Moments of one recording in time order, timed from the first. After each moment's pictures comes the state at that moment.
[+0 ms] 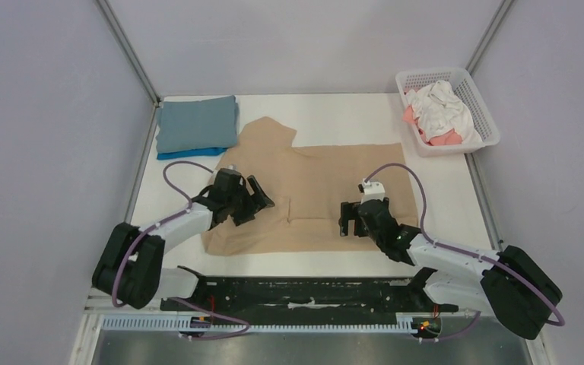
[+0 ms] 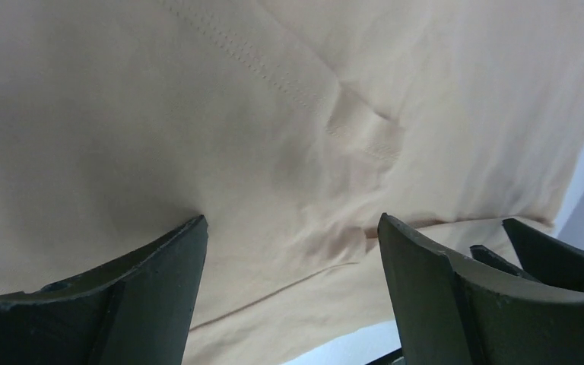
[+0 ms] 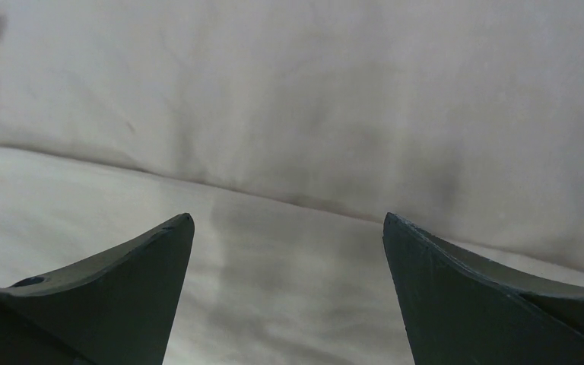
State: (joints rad) left arm -0.38 1.25 0.54 -0.12 0.14 -0.89; right arm 0.75 1.08 0.32 0.08 0.35 0.46
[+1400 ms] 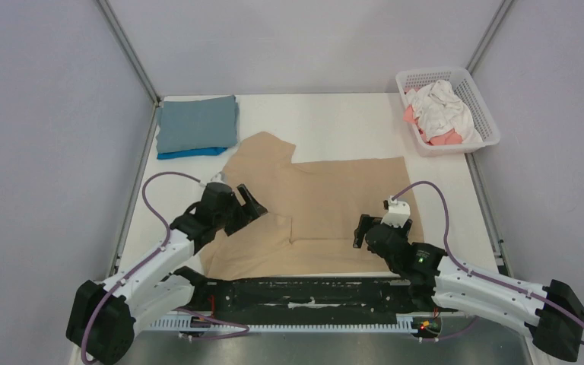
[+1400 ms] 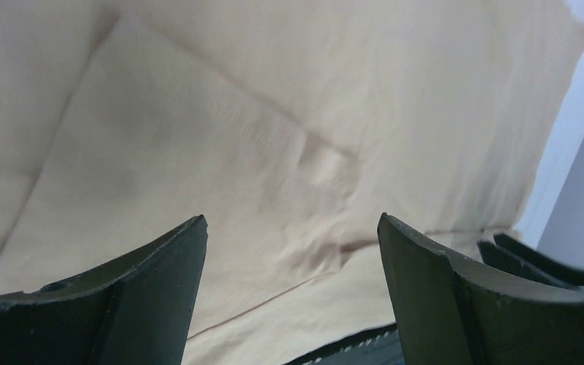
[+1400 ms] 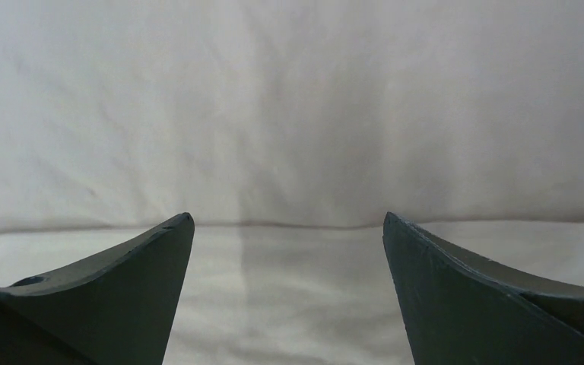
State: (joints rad) left arm -0.48 0.91 0.42 -0.31 0.05 -0.95; right arm 0.99 0.68 0.23 -0.38 0.61 0.88
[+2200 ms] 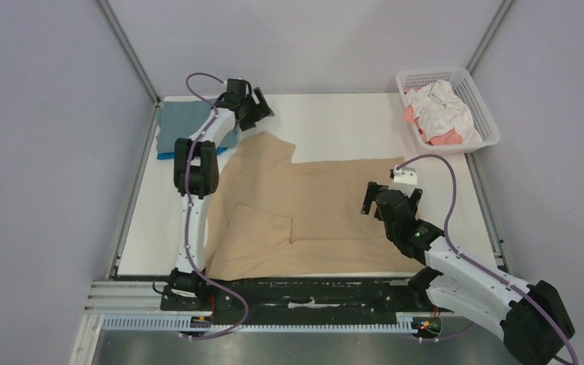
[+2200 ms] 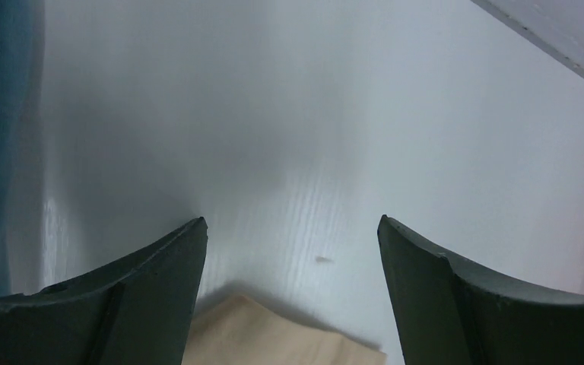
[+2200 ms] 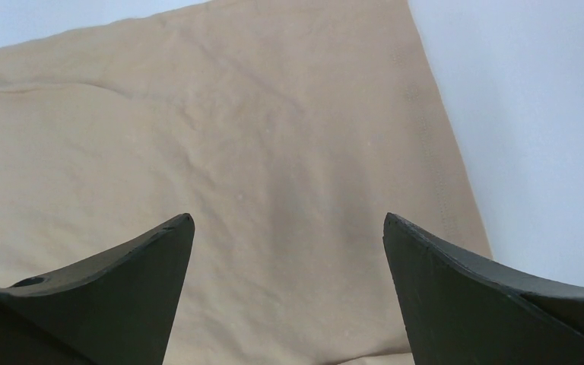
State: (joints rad) left arm -0.18 2.45 2.10 -0.38 0.16 -0.62; right arm 0.63 0.88 0.40 -0.15 0.65 0.48
